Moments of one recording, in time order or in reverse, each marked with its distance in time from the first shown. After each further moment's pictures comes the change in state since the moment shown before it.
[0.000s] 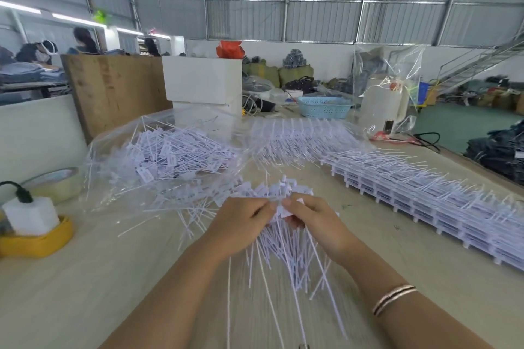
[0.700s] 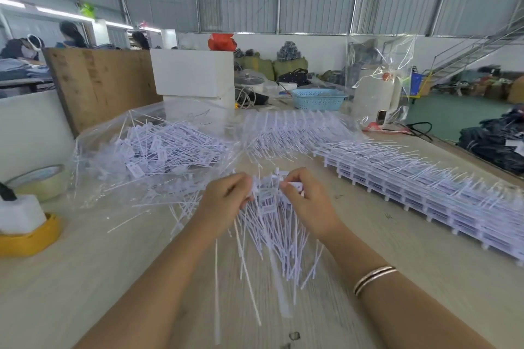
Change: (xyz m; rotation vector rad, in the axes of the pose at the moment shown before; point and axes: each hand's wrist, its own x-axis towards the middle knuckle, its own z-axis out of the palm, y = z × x) left_hand -0.003 -0.003 -0.008 -0.338 0.185 -0.035; right_hand 0.004 0.008 -0.004 -0.327 0.255 -0.064
